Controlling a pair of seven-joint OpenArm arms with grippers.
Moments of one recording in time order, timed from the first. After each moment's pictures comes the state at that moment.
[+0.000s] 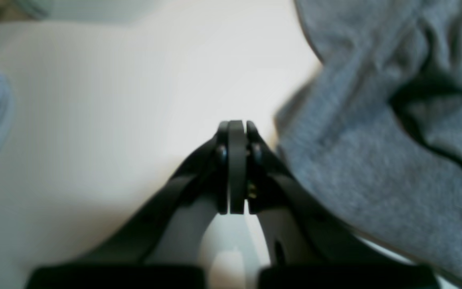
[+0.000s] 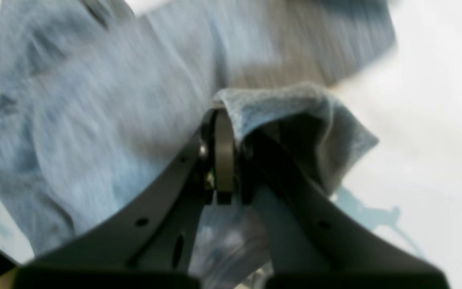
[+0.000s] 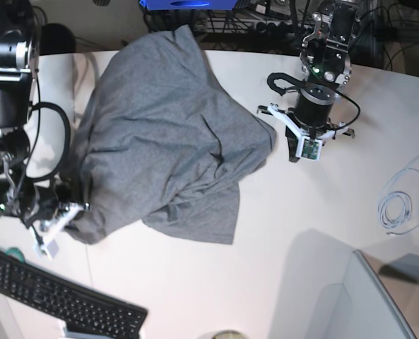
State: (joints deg) left arm 18.9 -13.8 5.0 90.1 0.9 0.0 10.8; right arm 20.3 14.6 4.8 58.9 26.2 19.2 -54.3
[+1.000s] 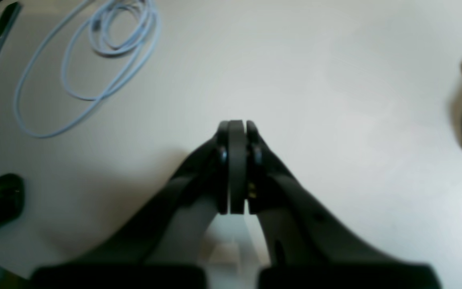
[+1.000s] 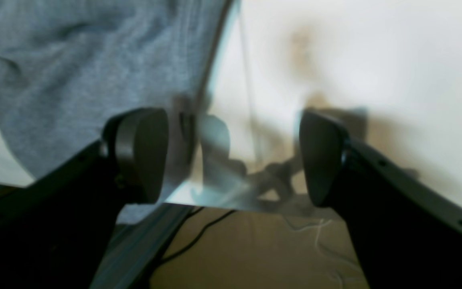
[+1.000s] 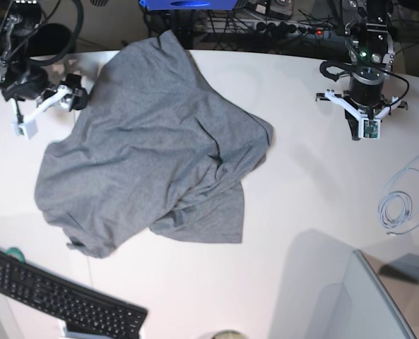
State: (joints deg) left arm 26.6 -15.7 -11.8 91.1 0.3 -0.7 10.7; right arm -16.2 0.7 30.9 91.7 26.4 24.0 -66.2
